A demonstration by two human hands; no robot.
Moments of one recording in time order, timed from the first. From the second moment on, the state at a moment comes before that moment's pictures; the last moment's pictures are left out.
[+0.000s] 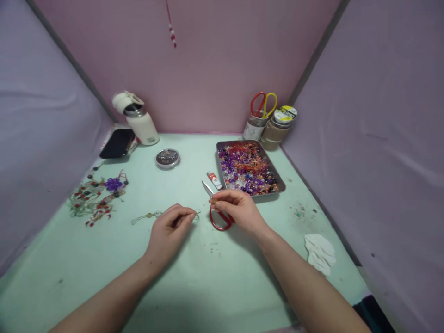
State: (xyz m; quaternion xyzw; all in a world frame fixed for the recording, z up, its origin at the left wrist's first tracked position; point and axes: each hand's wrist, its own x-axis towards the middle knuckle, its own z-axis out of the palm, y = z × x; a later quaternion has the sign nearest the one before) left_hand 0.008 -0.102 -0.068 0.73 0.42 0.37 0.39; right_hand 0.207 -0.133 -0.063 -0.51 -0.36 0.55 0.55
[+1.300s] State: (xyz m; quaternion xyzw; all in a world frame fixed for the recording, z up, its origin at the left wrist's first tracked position) left_hand 0.011 -0.103 -0.078 0.71 0.47 0.32 0.40; right_hand 0.184 -0.135 -0.084 -0.58 -0.50 0.44 0.47
